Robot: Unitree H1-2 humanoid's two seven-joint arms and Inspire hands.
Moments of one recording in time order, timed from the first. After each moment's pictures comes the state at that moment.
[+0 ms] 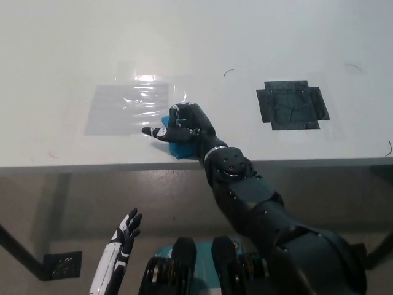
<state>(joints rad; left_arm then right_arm) 0.05 0.06 -0.04 0.21 0.14 -0.42 -0.02 -1.07 0.21 0.00 1.40 0.09 -0.27 -0.01</state>
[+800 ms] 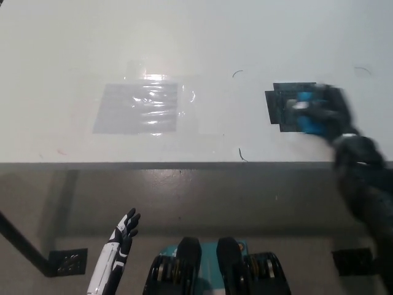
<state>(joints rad) 0.05 0.07 -0.04 0.21 0.14 -0.42 -0.02 -0.95 -0.23 -0.21 1.37 0.16 -0.31 0.02</state>
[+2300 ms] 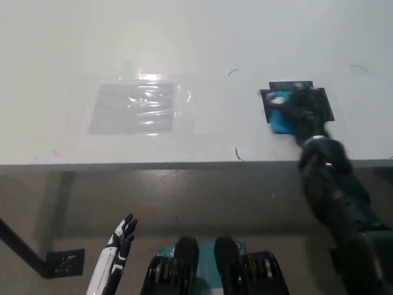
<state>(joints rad) 0.05 0.08 -0.04 0.25 0.16 -0.42 0.00 -0.99 -0.02 -0.23 1.34 0.25 -0.34 0.01</state>
